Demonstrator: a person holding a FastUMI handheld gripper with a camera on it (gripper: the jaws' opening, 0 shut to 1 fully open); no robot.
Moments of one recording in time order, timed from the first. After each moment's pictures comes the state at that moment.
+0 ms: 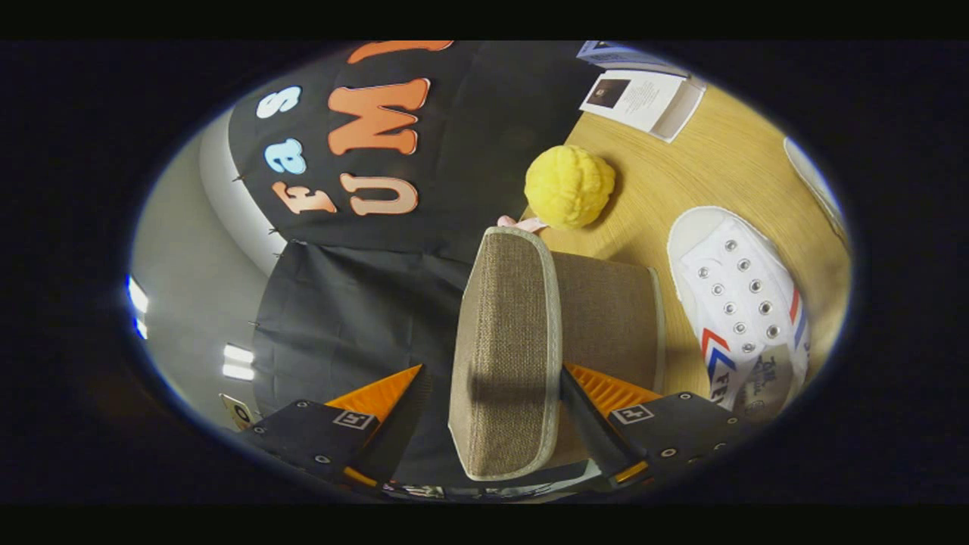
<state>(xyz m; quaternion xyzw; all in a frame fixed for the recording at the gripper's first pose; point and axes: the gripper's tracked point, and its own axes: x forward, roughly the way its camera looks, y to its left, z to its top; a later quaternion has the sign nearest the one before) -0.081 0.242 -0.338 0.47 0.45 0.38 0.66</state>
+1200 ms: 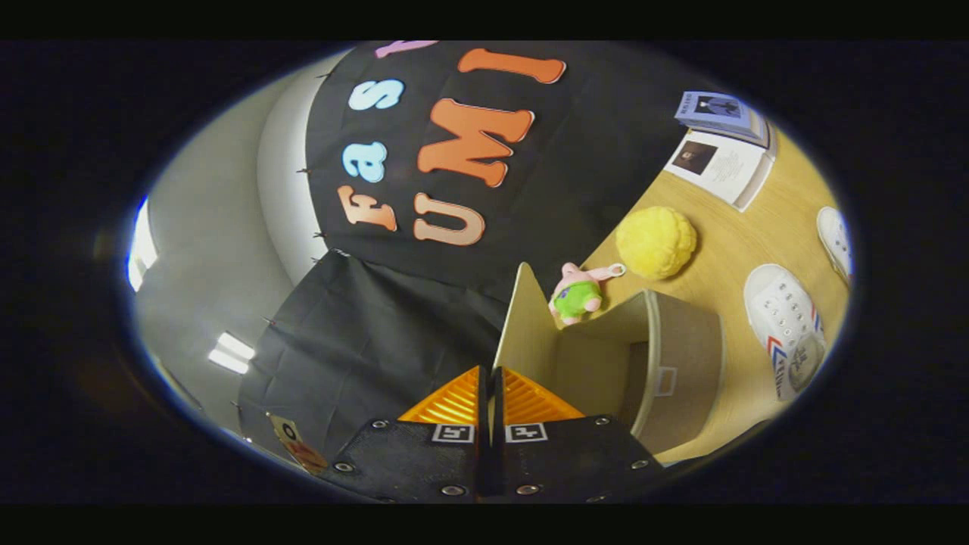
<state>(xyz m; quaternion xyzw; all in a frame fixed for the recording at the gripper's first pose) -0.096 0.286 -0.189 0.46 0.32 0.39 0.73</state>
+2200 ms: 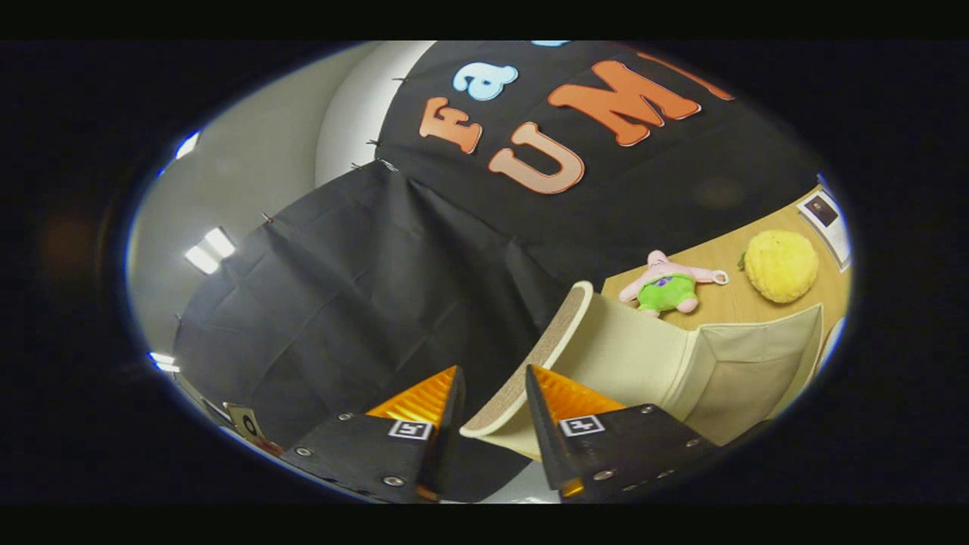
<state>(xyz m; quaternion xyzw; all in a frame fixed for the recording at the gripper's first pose) -0.145 0.476 -0.144 0.27 0.30 0.48 0.78</state>
